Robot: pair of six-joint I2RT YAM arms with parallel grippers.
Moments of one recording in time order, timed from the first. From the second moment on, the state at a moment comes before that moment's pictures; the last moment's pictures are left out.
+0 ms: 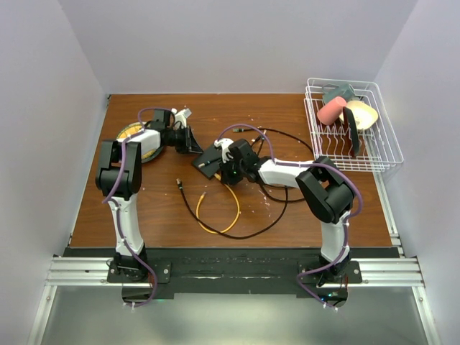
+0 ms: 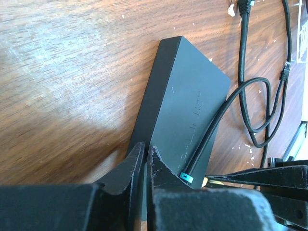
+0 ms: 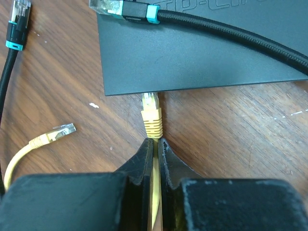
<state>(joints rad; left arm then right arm) -0.12 2.12 1.40 -0.25 0.74 -0.25 0.71 1.98 1.20 0.00 -0.18 0.16</state>
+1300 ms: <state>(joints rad) -0.18 2.04 1.26 -0.04 0.62 -0.13 0.75 2.04 1.31 -0.07 -0.12 0.29</state>
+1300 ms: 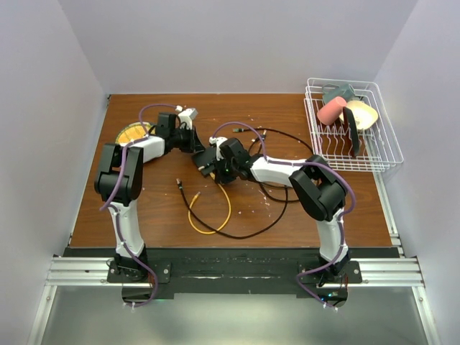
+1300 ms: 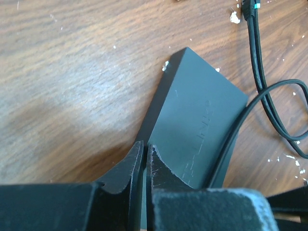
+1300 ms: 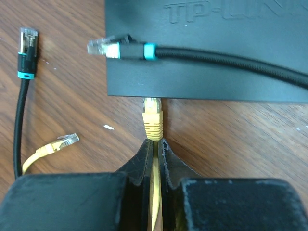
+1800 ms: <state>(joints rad) -0.21 2.02 1.21 0.03 0.57 -0.11 0.77 2.06 1.34 -0.08 -0.12 0.35</state>
